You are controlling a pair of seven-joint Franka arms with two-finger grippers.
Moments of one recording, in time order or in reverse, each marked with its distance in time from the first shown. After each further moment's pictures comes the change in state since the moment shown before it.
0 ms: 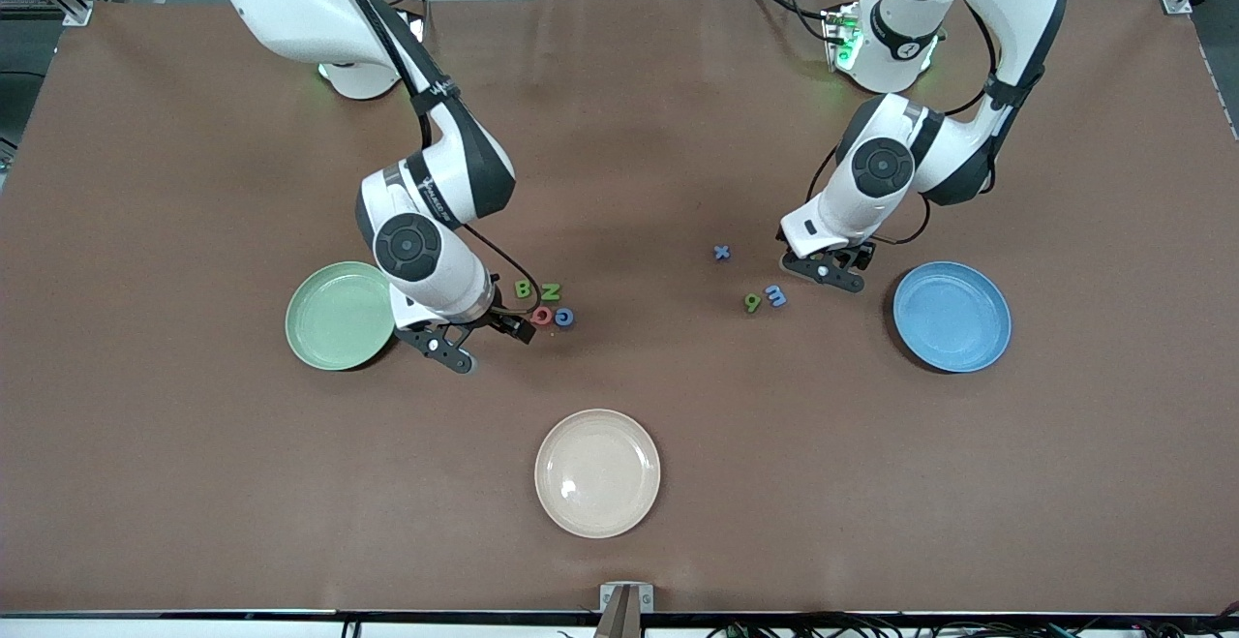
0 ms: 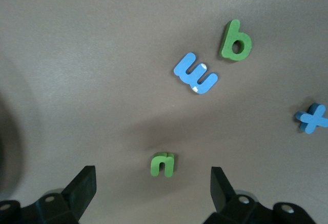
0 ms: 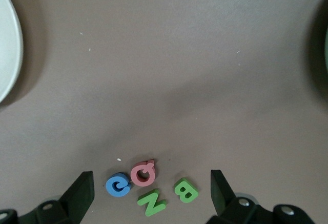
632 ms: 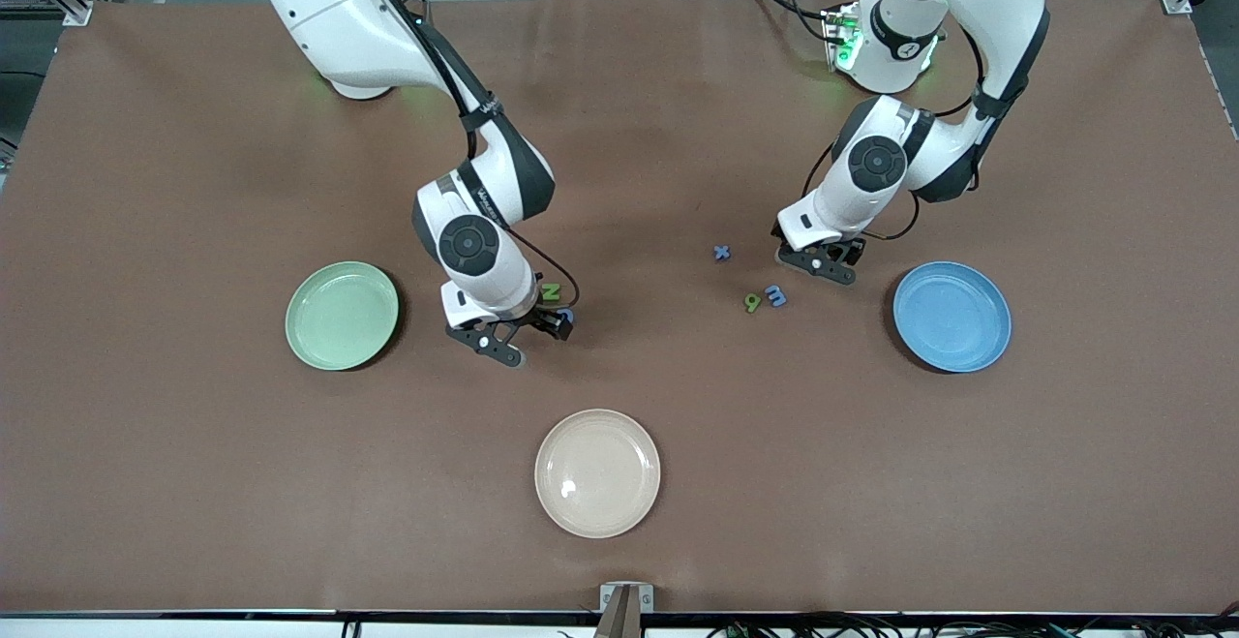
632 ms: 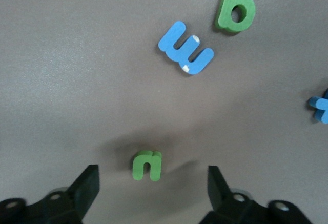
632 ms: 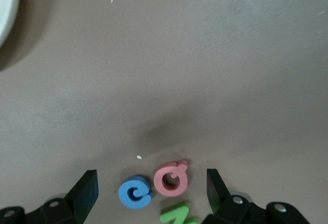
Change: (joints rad) left arm 0.000 0.028 0.000 -0.089 0.000 0.138 -0.001; right arm 0.081 0.113 0.000 -0.015 -0.001 0.191 0.016
